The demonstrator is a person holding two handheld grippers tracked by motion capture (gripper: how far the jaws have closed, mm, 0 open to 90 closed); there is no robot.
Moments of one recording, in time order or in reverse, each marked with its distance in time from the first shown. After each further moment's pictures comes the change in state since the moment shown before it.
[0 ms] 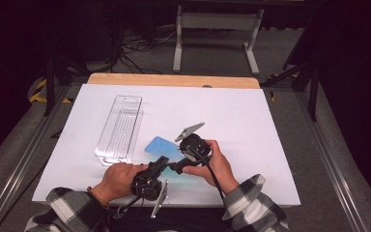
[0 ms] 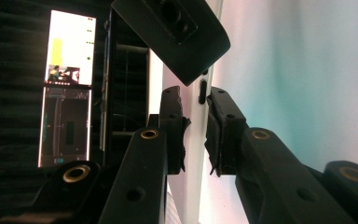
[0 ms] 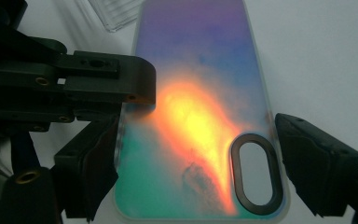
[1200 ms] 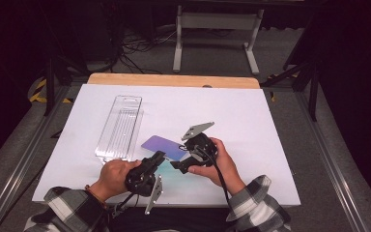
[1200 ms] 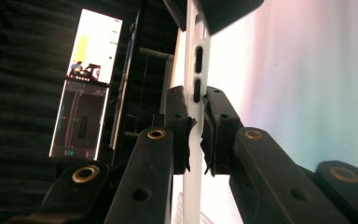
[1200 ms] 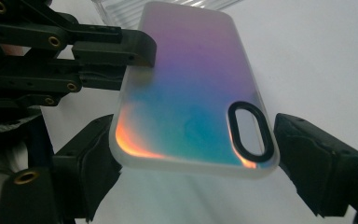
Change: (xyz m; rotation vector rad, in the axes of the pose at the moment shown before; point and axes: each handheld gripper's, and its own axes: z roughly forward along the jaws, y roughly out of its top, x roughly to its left) left arm 0.016 -0.013 -0.008 -0.037 0.074 -0.108; right arm -0.001 -0.005 -0.022 -0.096 0.020 -0.013
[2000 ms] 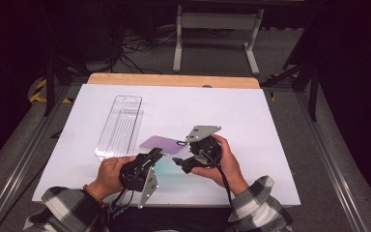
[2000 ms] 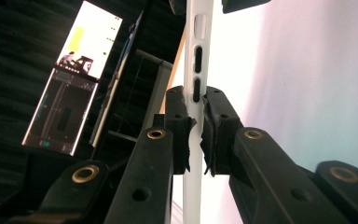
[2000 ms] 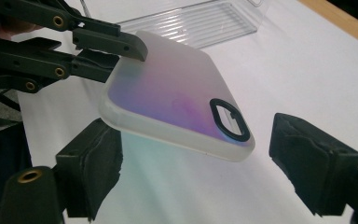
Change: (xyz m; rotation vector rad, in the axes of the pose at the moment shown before) left arm 0.019 -0.007 -0.005 -0.043 -0.036 -0.160; right arm 0.009 -0.001 -0.019 -0.124 -0.105 -0.123
